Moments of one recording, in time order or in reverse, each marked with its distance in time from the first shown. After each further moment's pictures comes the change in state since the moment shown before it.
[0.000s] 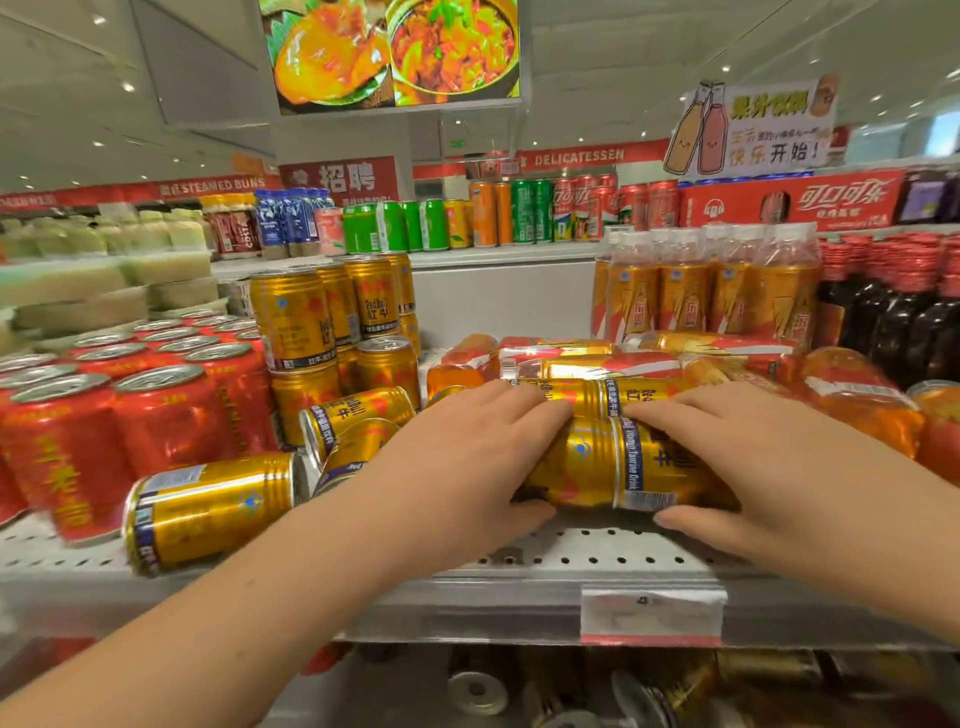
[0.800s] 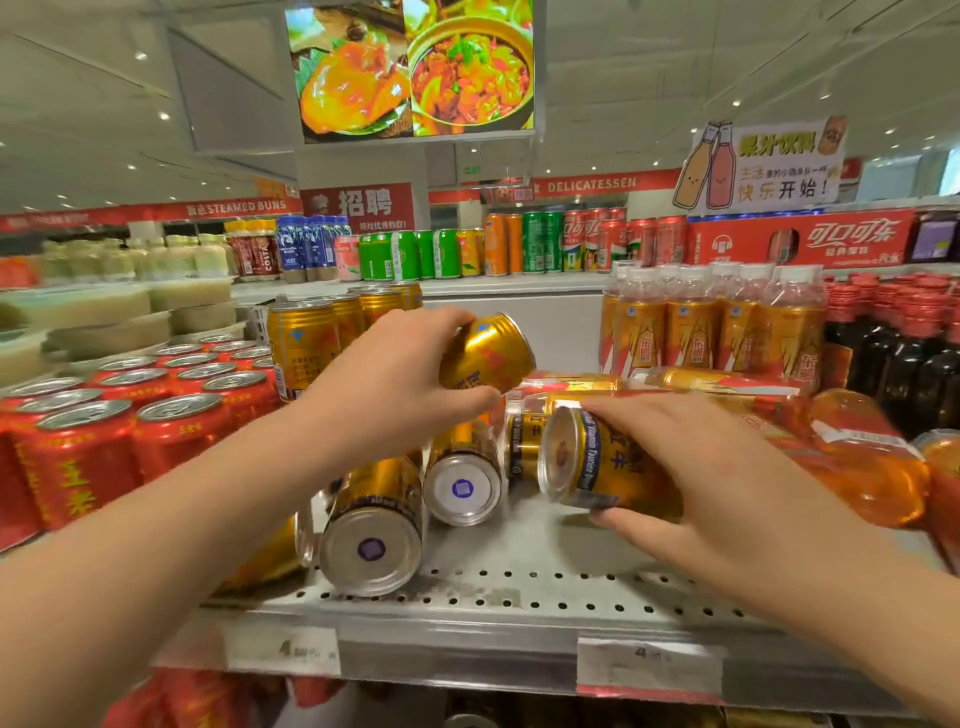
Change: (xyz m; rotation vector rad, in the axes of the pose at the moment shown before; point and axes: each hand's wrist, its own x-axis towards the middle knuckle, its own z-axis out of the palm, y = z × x) left_hand 0.026 -0.057 -0.045 -0.255 0.132 -0.387; right_hand 0.019 -0.014 -0.002 0.285 0.203 -0.052
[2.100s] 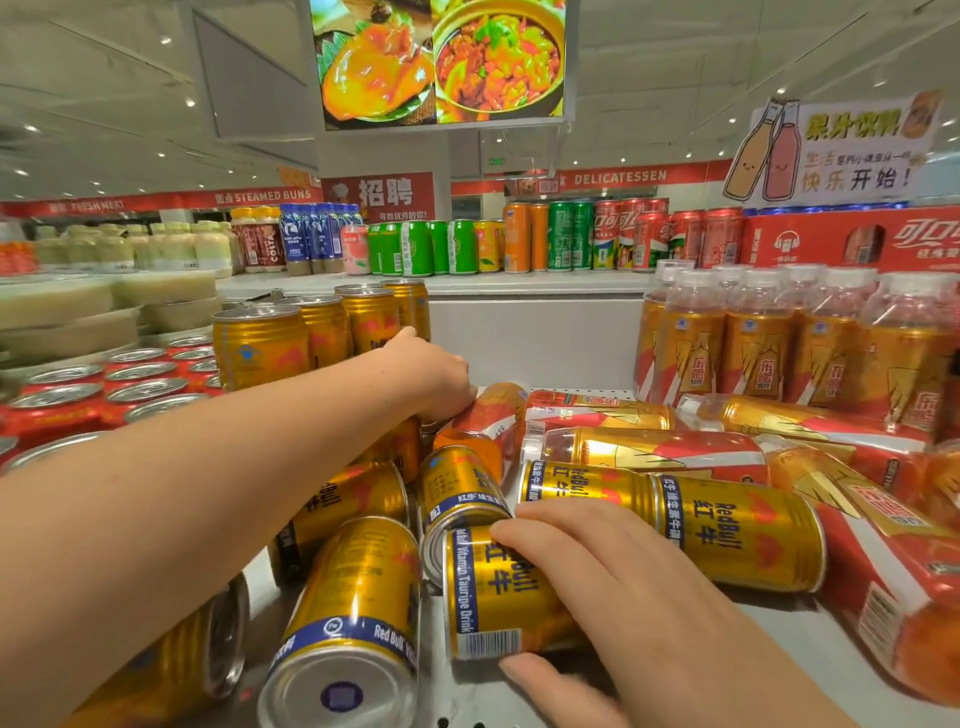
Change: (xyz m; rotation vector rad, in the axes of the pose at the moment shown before) left_hand 0.146 -0.090 0.099 0.826 -0.644 -0.123; right_hand 0.051 -0.009 0.086 0.110 0.073 -0.159
